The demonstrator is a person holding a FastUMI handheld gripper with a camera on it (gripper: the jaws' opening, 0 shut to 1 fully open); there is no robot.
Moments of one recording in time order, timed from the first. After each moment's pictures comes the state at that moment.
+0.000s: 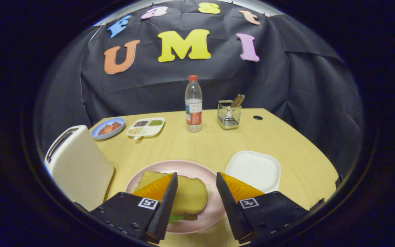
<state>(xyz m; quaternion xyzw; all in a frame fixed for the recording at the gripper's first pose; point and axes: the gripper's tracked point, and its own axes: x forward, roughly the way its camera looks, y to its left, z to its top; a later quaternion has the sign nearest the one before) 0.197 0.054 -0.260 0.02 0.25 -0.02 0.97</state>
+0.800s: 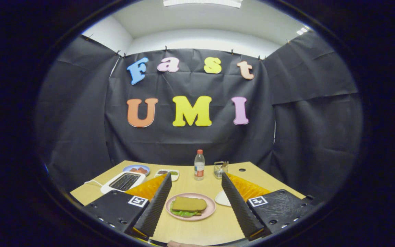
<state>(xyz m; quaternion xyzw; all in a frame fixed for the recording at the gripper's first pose) -0.007 0.064 -0.044 0.01 0.02 -0.02 1.00</state>
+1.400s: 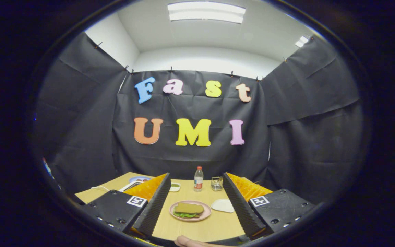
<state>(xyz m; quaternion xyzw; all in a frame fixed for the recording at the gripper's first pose) -0.093 0.082 -0.013 0.00 -0.04 0.00 1.00</state>
